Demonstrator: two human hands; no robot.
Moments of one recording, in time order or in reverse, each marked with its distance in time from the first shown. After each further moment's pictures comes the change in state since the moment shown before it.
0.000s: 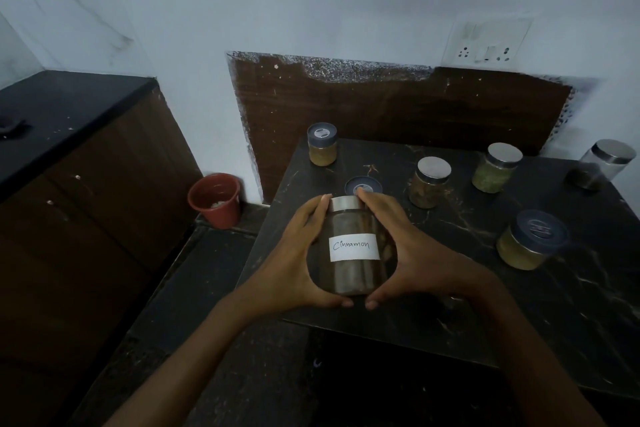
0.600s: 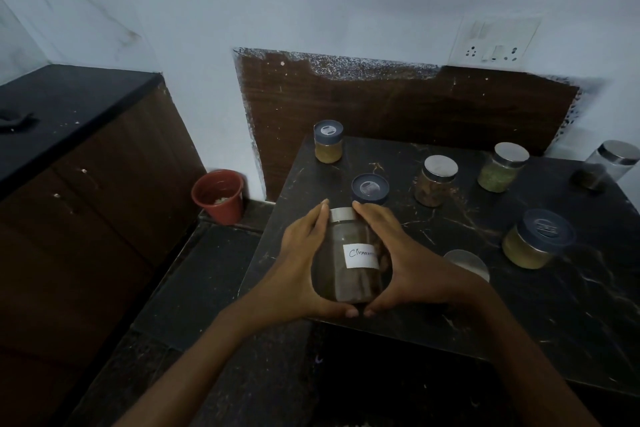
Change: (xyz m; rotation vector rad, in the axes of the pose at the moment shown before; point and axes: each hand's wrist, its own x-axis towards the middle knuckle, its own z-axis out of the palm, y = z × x) left_hand -0.019 -0.007 0.003 0.062 -0.034 -0.075; right_hand 0.003 -0.005 0.022 -0.036 -0.043 0.002
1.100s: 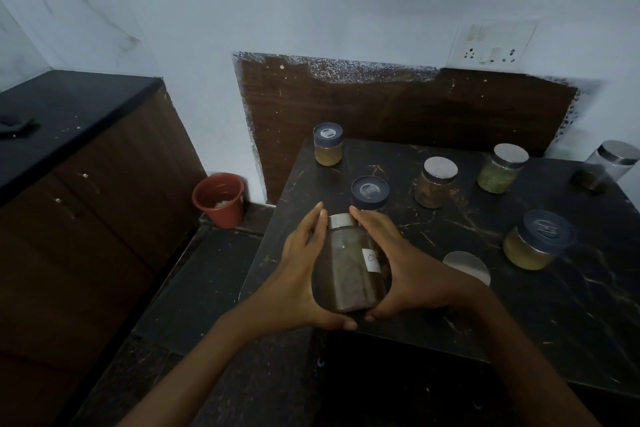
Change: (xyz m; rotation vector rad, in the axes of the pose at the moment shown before) left_hand -0.003 -0.006 0.004 -0.008 -0.027 0.007; right_hand 0.001 0.005 0.002 0.012 -0.023 -0.007
